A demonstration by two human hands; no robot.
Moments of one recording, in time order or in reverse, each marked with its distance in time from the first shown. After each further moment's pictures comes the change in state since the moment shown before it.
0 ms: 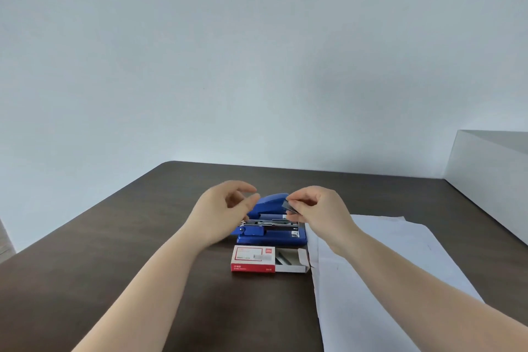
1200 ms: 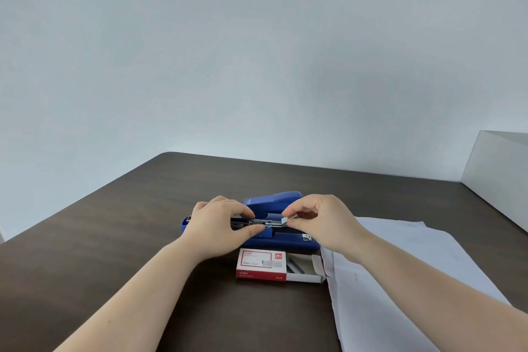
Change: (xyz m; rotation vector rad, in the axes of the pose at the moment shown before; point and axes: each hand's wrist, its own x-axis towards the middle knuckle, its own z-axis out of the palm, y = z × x) left_hand 0.025 -0.068 0.016 0.531 -0.029 0.145; right_hand 0.013 0.012 0.013 -0.376 -0.173 -0.123
